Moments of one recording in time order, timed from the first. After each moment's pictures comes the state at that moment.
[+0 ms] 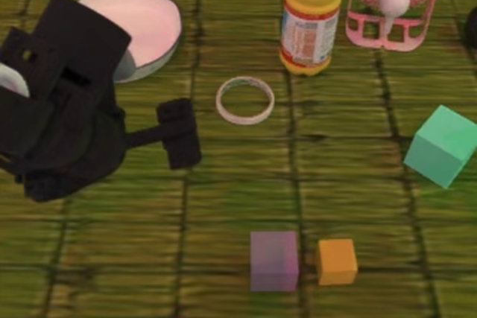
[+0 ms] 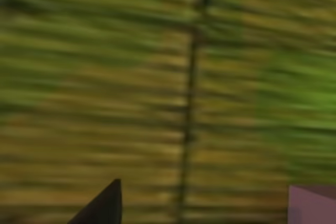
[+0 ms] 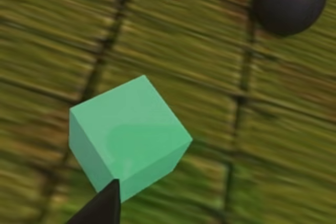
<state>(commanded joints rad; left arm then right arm) -0.57 1.29 0.97 -0.75 -0.02 -0.69 0.06 0.77 0.66 -0.47 0.00 -0.27</state>
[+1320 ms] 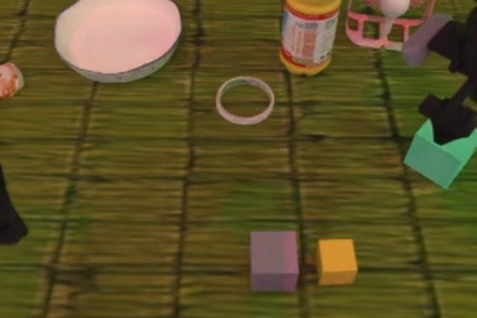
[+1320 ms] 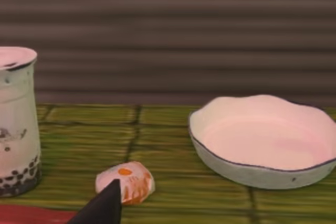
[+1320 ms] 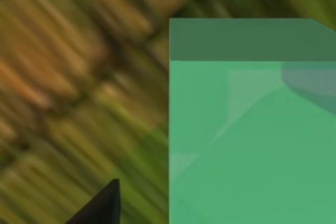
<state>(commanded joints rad) 0.02 0.00 0.00 0.00 0.00 0.00 0.15 2.04 1.66 -1.19 0.00 -0.68</state>
